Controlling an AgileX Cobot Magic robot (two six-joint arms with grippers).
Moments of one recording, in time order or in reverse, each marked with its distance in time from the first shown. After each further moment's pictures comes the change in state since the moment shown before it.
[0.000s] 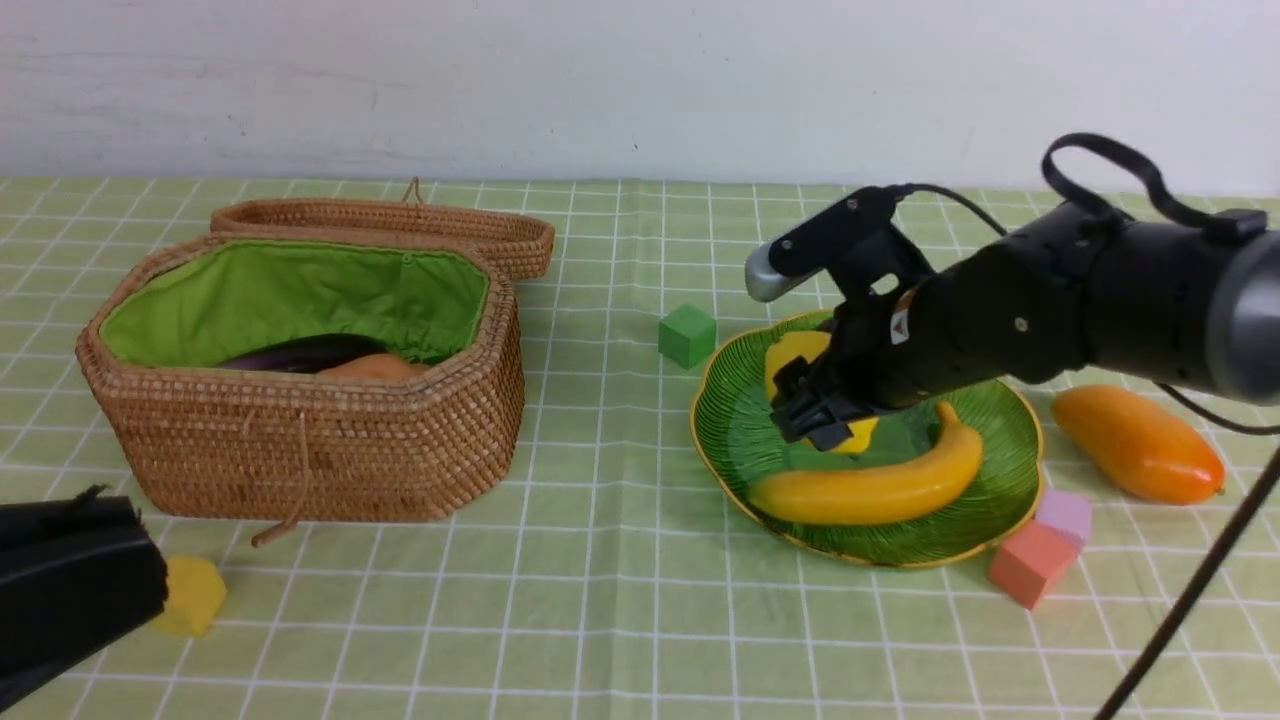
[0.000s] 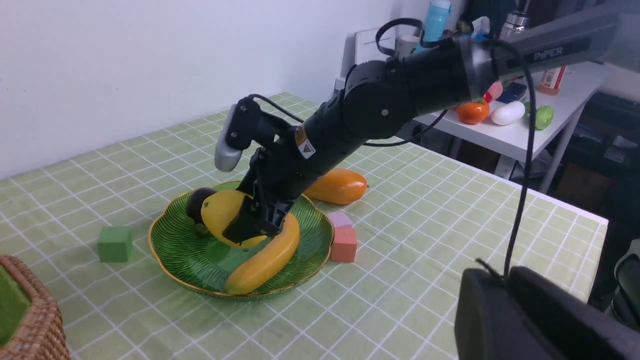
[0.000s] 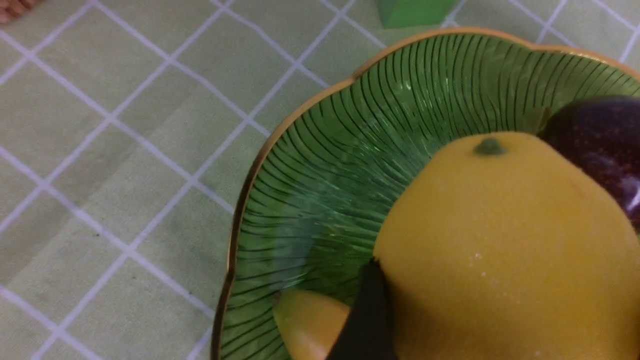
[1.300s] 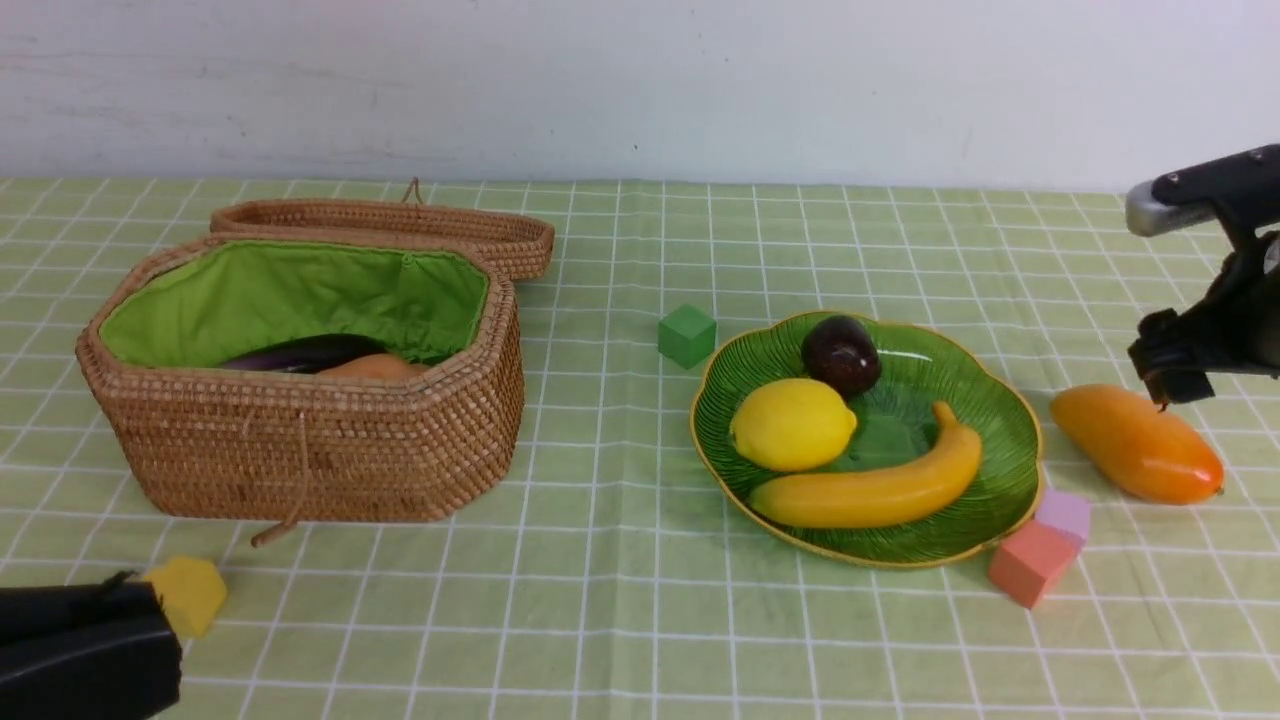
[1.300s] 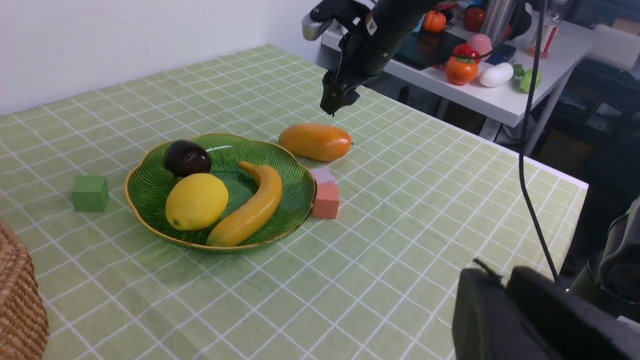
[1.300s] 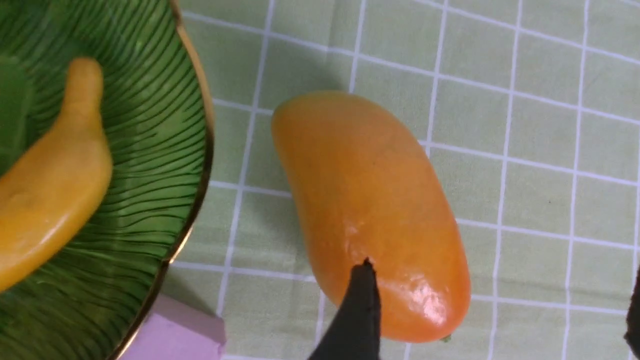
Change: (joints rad) right arm -0.463 -0.083 -0.017 -0.118 0.304 0.055; left arm 0.000 0.000 0.000 -0.047 0.079 -0.002
